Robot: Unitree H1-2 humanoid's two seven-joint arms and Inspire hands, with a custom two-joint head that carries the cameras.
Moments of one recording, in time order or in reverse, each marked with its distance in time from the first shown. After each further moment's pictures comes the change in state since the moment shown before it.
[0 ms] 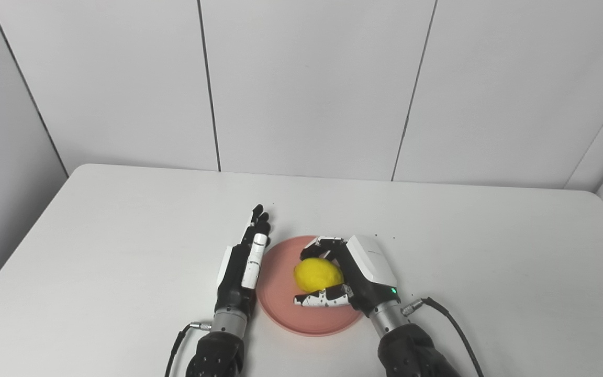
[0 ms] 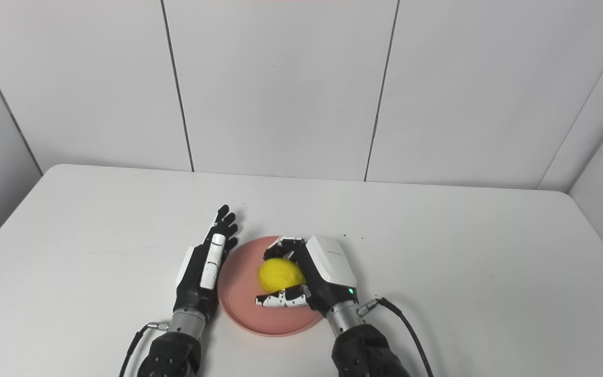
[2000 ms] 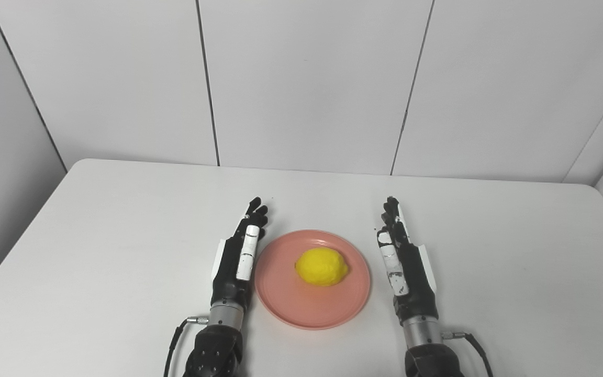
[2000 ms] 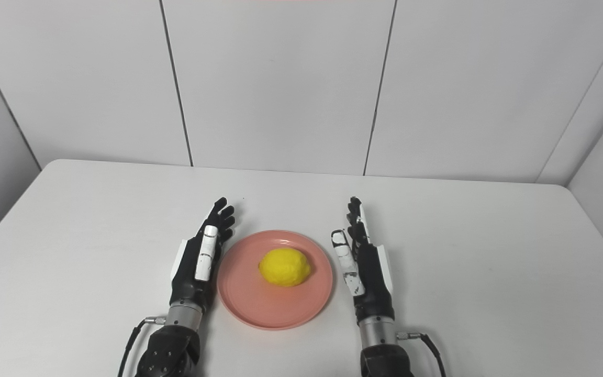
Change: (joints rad) left arm -0.004 -0.010 0.041 0.010 -0.028 -0.037 0.011; right arm 0.145 0.157 -0.301 -0.063 0.571 -0.123 0.026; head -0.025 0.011
